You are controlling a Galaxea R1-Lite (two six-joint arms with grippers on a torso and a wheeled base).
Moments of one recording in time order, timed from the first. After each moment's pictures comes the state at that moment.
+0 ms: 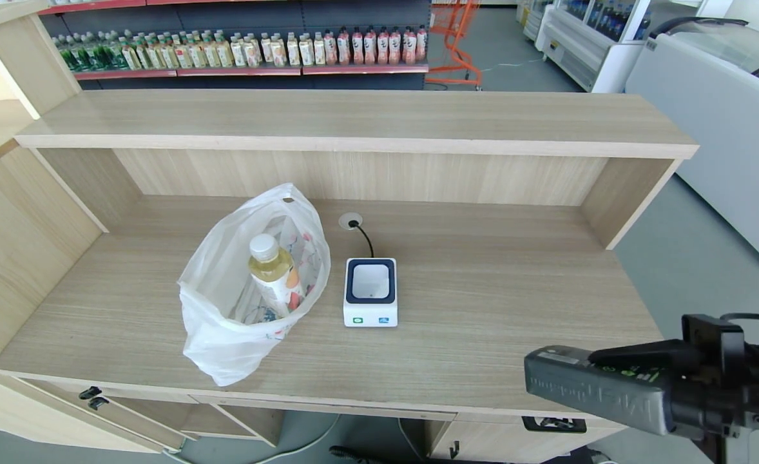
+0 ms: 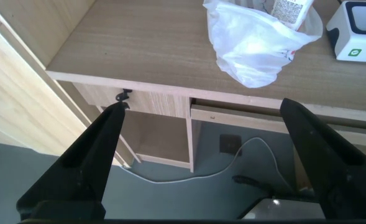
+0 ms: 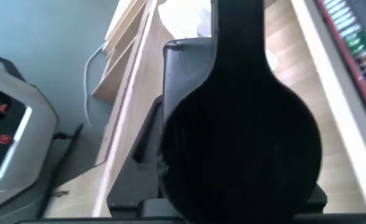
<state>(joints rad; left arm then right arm) 0.00 0.00 0.00 0.05 0.13 0.01 0.11 1.31 -0.48 -0.28 1.13 -1.56</state>
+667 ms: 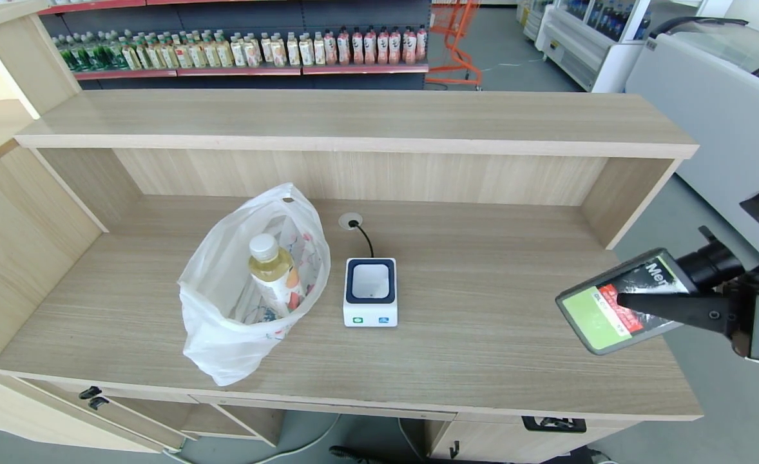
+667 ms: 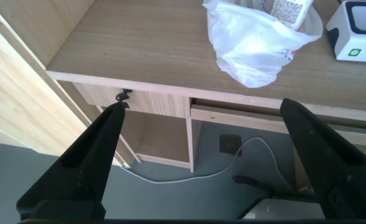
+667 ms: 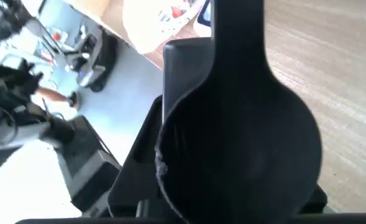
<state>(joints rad) 0.00 0.00 0.00 0.05 0.13 0.01 0.00 1.28 -0.68 -0.18 0.91 0.08</state>
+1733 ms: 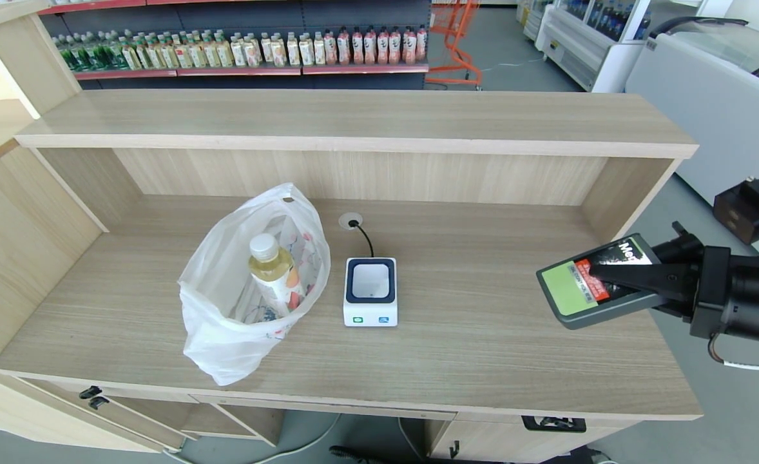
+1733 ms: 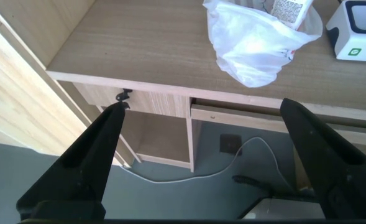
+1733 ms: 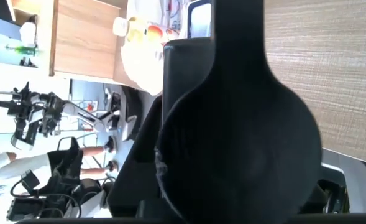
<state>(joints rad) 0.00 0.00 0.00 0.05 0.13 0.01 0.13 1.30 -0.66 -0.33 0.64 0.57</state>
